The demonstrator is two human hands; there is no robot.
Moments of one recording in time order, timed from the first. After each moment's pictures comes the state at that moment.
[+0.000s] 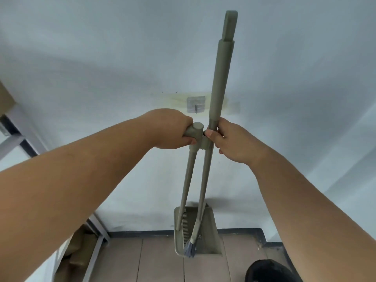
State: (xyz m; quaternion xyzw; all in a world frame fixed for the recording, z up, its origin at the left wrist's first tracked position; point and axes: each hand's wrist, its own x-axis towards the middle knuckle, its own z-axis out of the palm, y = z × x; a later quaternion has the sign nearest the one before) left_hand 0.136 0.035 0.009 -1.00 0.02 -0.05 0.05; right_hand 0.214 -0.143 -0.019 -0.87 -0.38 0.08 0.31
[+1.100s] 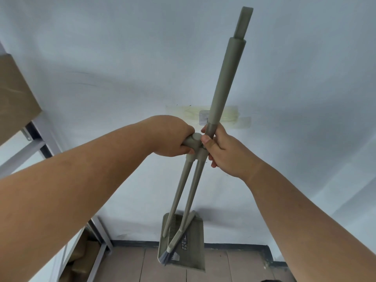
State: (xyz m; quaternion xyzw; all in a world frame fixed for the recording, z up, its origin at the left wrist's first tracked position) left_hand 0.113 0.060 0.026 -1.00 0.04 -0.04 0.08; right_hand 0.189 -0.114 -0.014 -0.80 -0.44 0.09 0.39
